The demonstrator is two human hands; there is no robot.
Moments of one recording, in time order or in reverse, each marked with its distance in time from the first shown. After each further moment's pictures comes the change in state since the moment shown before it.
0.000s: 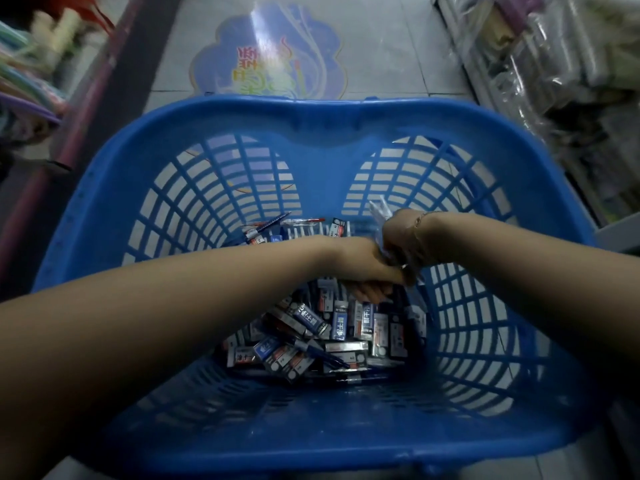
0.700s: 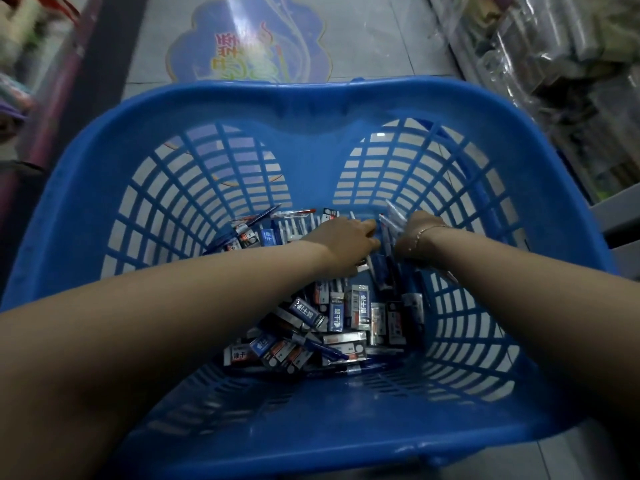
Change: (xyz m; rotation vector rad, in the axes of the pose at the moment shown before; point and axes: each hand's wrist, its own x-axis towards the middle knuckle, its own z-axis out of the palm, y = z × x) left_hand 0.034 -0.037 -0.008 1.256 0.338 0.298; right_hand 0.004 0.029 0.010 -0.281 0.120 0.097
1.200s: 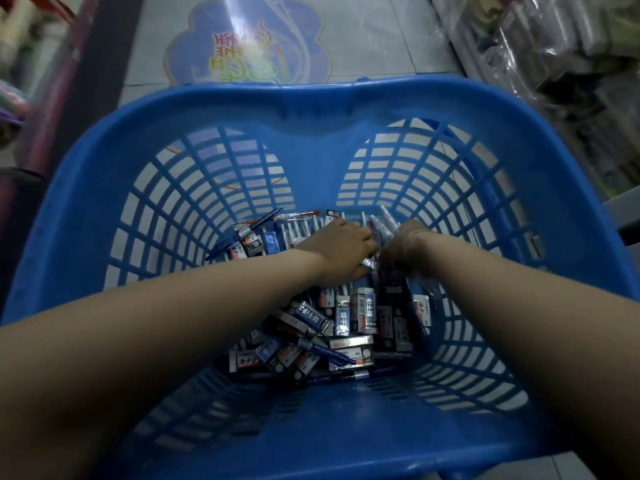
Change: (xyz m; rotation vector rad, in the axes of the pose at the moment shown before) left_hand -0.009 -0.007 0.011 -0.150 0.056 0.008; right_hand 0.029 -0.006 0.024 0.303 -0.081 -0.028
